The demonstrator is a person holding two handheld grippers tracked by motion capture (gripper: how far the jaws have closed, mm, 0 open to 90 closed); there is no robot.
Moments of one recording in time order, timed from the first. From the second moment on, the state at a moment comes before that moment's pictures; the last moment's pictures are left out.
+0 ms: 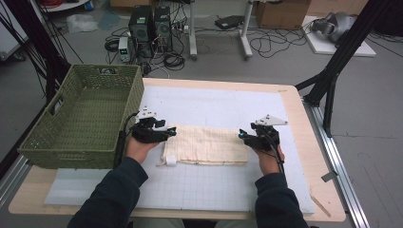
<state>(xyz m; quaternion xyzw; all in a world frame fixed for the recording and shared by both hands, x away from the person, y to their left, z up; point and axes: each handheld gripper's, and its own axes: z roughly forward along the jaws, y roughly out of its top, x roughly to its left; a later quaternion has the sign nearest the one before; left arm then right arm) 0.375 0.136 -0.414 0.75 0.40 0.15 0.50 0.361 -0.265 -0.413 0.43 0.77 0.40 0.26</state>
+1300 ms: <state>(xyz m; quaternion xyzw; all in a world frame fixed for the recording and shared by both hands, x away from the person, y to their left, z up) 0.323 0.154 -0.436 0.75 0.37 0.13 0.52 0.297 -0.273 -0.439 0.35 0.83 0.39 0.18</state>
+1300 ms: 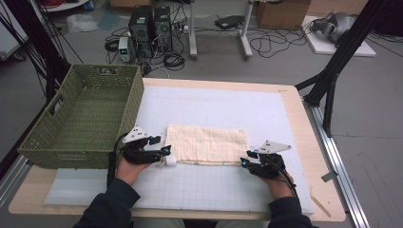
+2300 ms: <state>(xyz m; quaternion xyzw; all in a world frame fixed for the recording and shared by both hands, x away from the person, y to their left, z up) 0.315 0.130 -0.444 0.83 0.32 0.16 0.44 0.290 -0.272 -0.428 0.31 0.84 0.41 0.15</state>
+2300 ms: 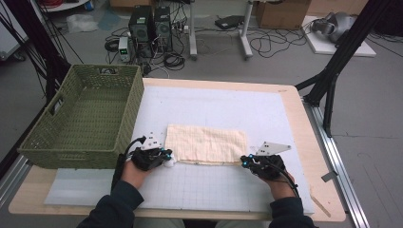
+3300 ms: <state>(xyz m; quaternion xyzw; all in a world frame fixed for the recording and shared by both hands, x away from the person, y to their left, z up) 0.312 0.159 -0.431 0.81 0.35 0.12 0.46 0.288 -0.269 -0.428 0.31 0.86 0.39 0.13</state>
